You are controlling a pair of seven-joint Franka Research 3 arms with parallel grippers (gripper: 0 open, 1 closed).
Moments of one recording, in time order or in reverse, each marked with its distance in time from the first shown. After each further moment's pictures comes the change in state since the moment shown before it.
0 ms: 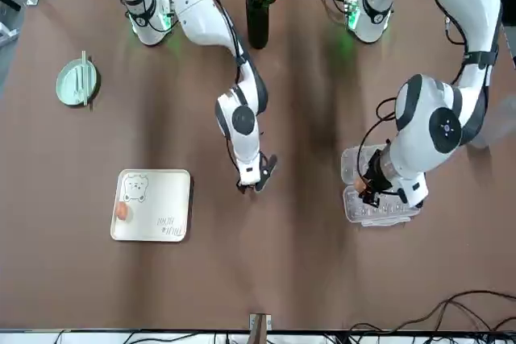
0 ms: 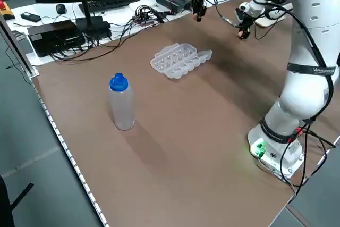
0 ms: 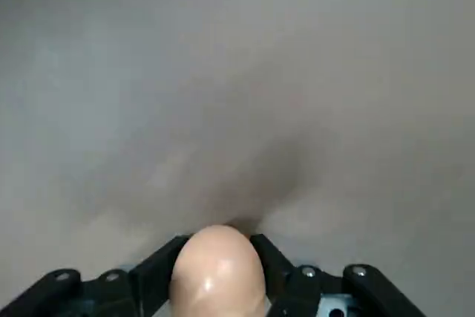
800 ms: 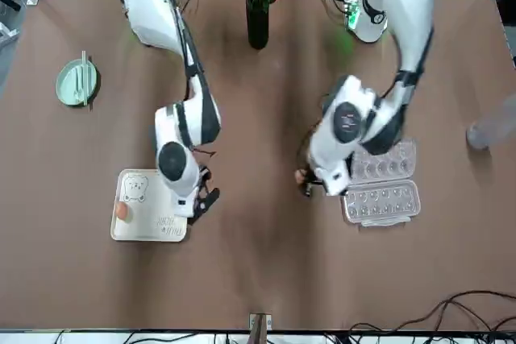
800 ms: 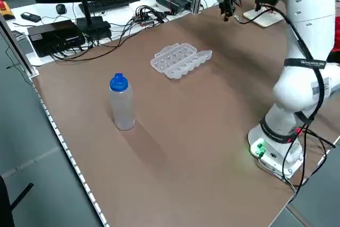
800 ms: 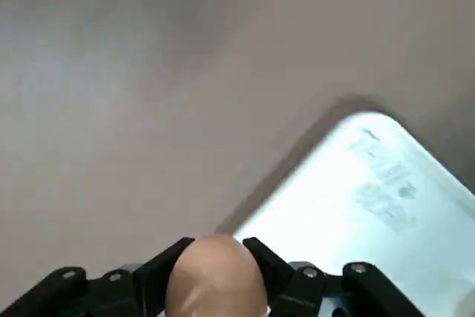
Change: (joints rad) left arm -0.411 0.218 0.065 0.210 0.092 0.025 -0.379; right arm -0.208 -0.175 -0.128 -0.013 0.000 -0.377 -0.075
